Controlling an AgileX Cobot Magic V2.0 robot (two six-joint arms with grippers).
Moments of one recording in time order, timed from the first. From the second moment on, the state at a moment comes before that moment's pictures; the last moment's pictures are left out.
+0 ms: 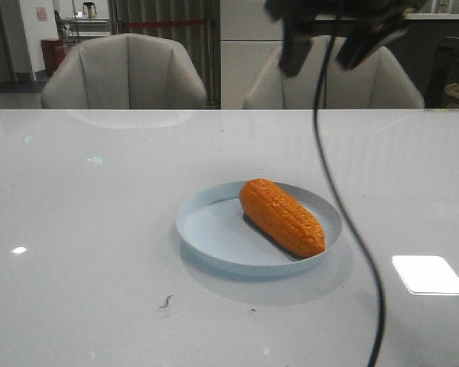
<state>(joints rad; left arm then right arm) -0.09 1.12 -0.81 -0.01 0.61 0.13 0.38 1.61 -1.40 -0.10 0.69 0.12</state>
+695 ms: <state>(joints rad) -0.09 1.12 -0.81 -0.01 0.59 0.13 -0.01 0.82 -0.80 -0.07 0.81 0.11</state>
